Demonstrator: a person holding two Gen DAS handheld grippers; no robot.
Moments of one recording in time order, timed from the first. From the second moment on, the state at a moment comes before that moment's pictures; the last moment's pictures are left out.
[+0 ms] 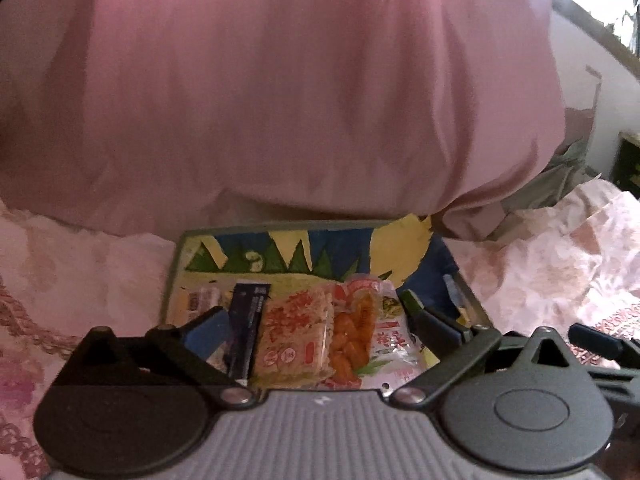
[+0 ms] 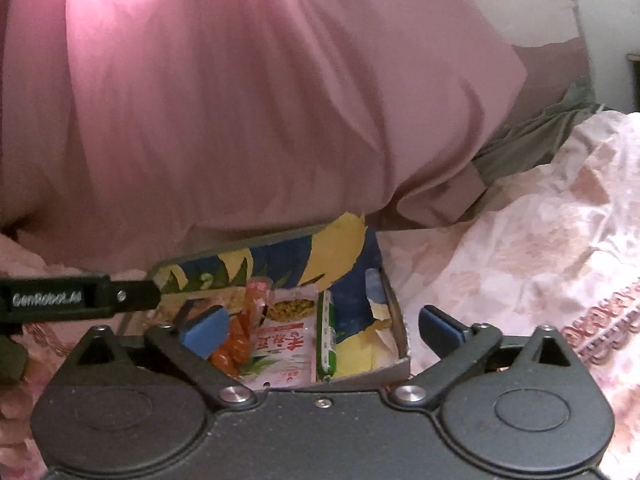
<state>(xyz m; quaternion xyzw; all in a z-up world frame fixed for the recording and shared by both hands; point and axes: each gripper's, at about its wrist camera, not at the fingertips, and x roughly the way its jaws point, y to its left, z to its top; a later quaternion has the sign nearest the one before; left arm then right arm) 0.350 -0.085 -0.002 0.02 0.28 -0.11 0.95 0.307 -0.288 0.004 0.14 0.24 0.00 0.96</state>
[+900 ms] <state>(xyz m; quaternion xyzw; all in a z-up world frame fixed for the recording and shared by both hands) 0.125 0.008 0.018 0.02 0.23 -0.09 0.97 0.102 -0.232 0.030 0.08 0.20 0.02 0.98</state>
